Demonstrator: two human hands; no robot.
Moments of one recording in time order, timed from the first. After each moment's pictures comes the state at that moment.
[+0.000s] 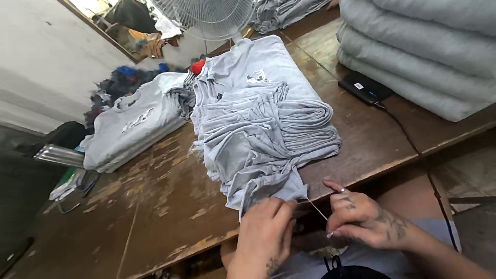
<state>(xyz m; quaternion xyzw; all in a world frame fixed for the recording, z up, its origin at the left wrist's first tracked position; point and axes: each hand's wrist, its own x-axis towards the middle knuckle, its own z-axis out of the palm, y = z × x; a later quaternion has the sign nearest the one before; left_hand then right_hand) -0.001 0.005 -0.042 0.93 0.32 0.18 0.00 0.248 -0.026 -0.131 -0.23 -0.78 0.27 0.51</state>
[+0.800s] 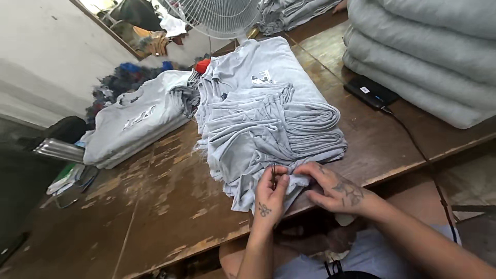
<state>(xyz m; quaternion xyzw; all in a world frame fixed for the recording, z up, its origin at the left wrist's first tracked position) 0.028 0.053 -0.077 0.67 0.42 0.45 0.42 0.219 0.034 -0.103 -0.36 -0.79 0.25 0.44</state>
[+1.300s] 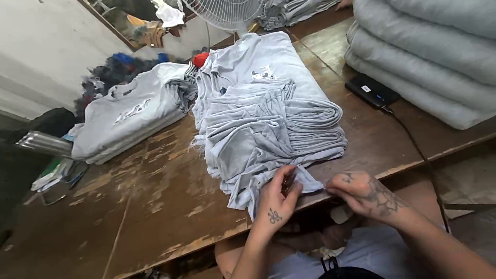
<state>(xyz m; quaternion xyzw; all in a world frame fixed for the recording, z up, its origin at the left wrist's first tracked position) 0.025 0.045 -0.078 0.80 0.43 0.30 0.29 0.258 0.005 -0.119 -0.41 -0.81 0.06 0.42</state>
